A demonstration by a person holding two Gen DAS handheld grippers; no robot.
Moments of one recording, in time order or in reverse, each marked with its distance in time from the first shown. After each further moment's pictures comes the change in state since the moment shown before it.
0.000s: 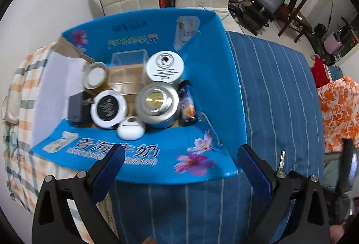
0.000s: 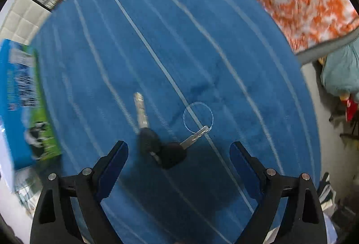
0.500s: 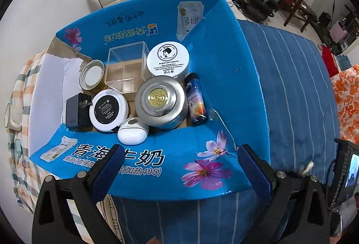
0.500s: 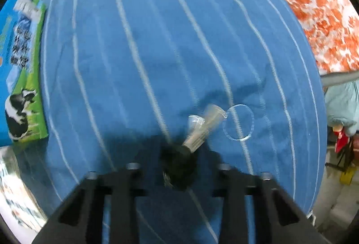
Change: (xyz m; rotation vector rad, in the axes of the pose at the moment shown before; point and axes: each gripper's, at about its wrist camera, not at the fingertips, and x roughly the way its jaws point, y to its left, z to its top) left arm 0.020 -0.002 -0.002 0.047 0.029 0.059; right arm 0.018 0.067 -0.020 -0.217 -0.035 -0.086
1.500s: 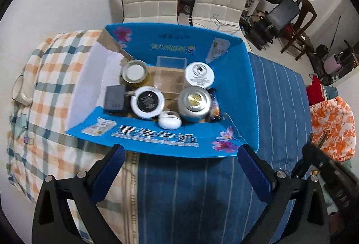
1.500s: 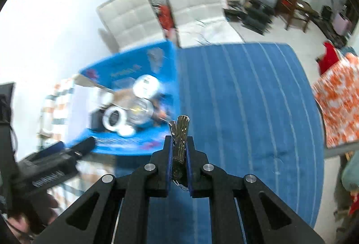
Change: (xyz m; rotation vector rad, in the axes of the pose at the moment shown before) left arm -0.090 0.087 -0.017 -0.162 -0.056 -0.102; right arm -0.240 0.118 -0.042 -0.261 -0.359 0.335
